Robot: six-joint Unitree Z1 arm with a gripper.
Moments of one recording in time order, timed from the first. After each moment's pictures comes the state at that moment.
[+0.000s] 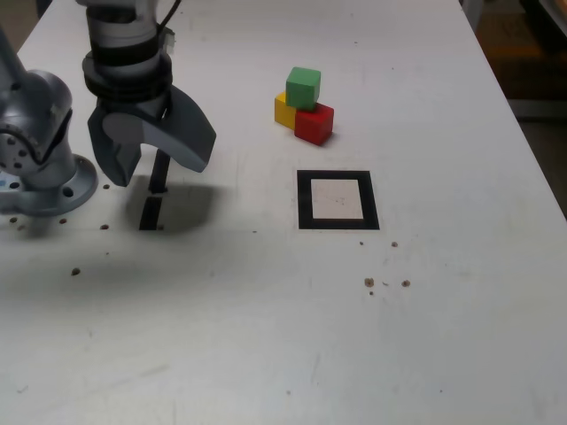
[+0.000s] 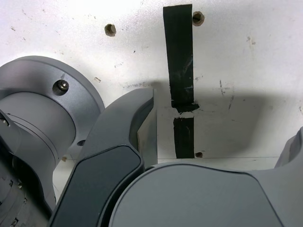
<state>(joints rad) -0.05 1.40 -0.66 0.93 0.02 0.05</state>
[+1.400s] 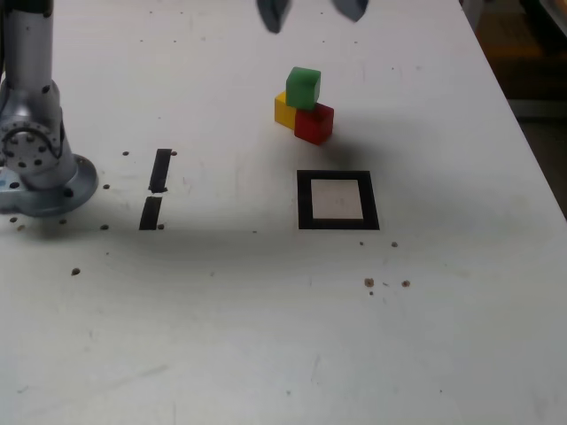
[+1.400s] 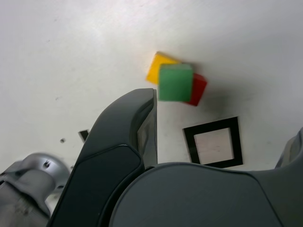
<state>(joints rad) 0.27 1.87 -1.78 1.48 0.20 0.55</state>
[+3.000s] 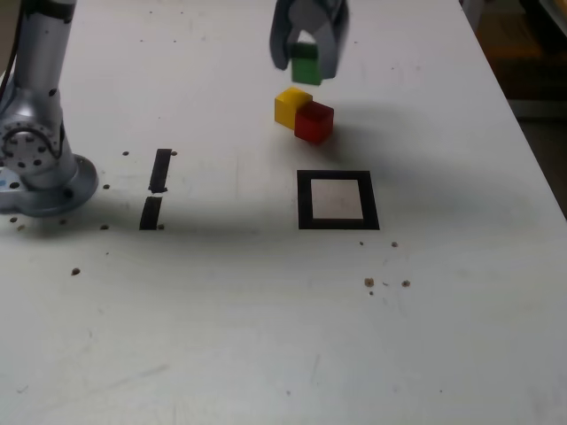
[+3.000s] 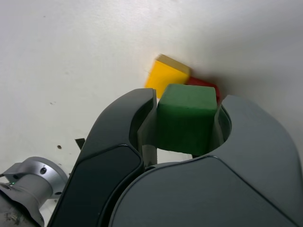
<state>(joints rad) 0.24 1.99 -1.74 1.42 0.22 0.52</state>
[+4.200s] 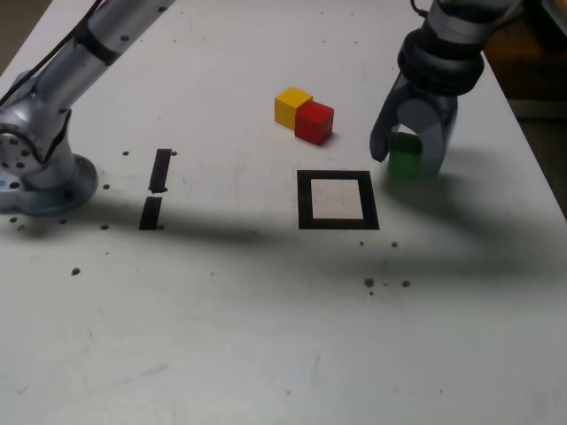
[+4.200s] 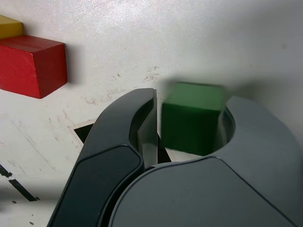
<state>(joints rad) -0.02 2.38 -2.16 1.51 0.15 0.39</state>
